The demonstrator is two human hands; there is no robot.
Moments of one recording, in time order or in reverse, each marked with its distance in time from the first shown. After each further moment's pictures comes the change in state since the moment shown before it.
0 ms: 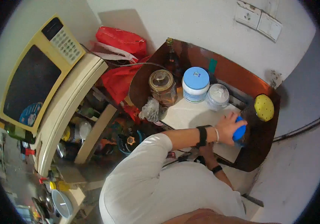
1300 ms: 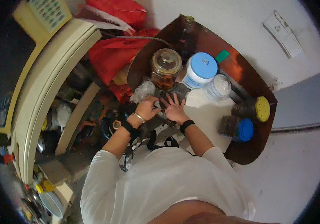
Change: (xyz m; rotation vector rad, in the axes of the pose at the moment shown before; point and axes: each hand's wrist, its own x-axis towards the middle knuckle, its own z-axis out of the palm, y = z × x) left_hand -0.225 -0.173 -0.108 -0.031 0.187 -0.568; right_hand 0.196 -0.096 -0.103 0.203 -0.388 0.006
